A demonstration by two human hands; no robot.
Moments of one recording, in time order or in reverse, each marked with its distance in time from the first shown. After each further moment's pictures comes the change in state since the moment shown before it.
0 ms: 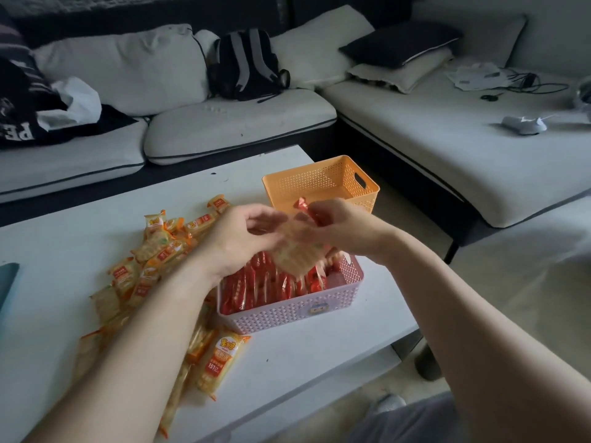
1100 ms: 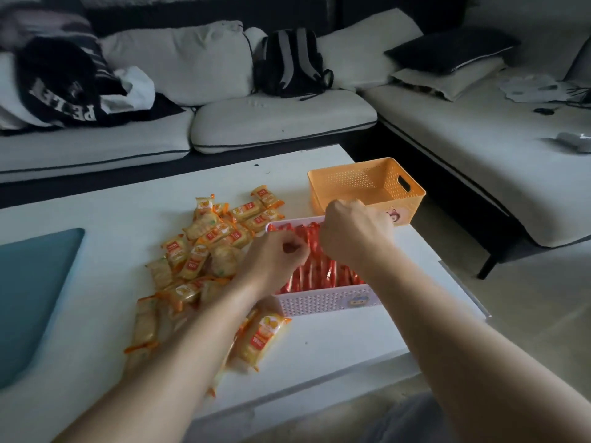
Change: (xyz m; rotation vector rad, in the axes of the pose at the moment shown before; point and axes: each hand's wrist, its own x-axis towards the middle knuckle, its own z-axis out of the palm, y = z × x) left_hand -0.038 -0.045 0.006 0.234 0.123 -0.077; right_hand 0.013 -0.044 0.073 -0.912 0.327 0.064
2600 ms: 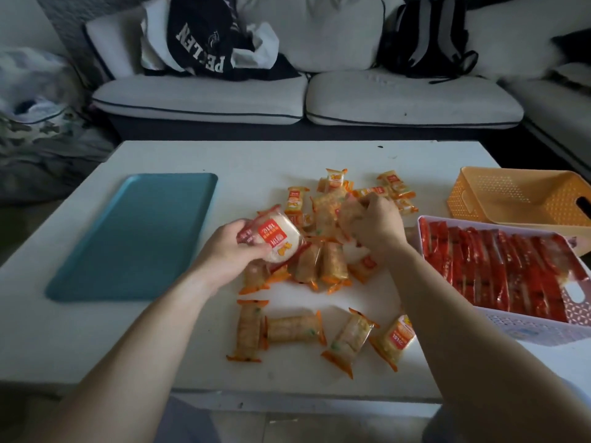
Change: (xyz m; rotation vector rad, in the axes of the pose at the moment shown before) left_hand -0.107 -0.203 -0.192 -0.378 0.296 -0.451; right_hand 0.065 -0.194 0.111 0.549 -0.069 0.031
